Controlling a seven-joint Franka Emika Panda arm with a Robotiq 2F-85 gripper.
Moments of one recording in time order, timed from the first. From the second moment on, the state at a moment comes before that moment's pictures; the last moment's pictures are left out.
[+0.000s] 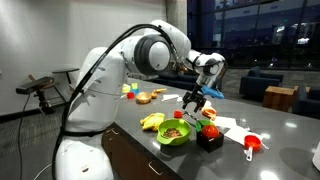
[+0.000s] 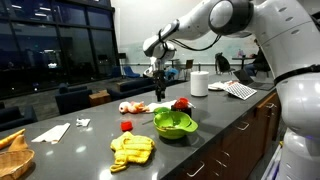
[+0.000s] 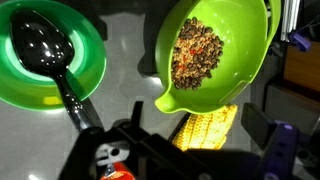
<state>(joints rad) -0.11 0.45 0.05 -1.51 0.25 1.56 -1.26</state>
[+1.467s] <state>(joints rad) -0.05 0.76 0.12 -1.05 0.25 1.58 -1.12</state>
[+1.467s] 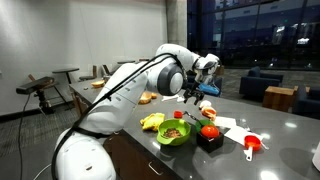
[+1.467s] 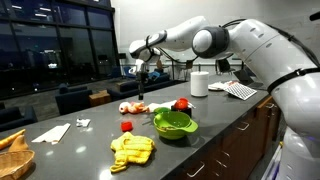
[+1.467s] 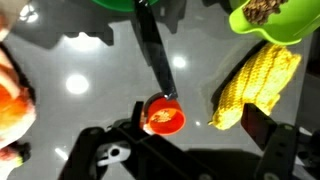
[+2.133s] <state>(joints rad) -0.05 0.73 0.11 -1.15 0.18 1.75 -0.93</state>
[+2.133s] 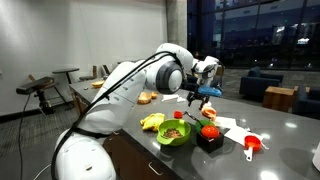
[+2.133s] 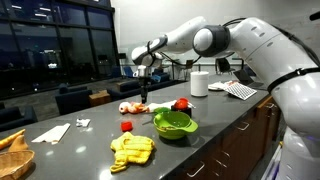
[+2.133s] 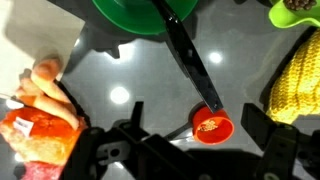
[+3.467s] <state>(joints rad) -0.06 0.95 0.12 -0.92 0.15 2.03 -0.77</state>
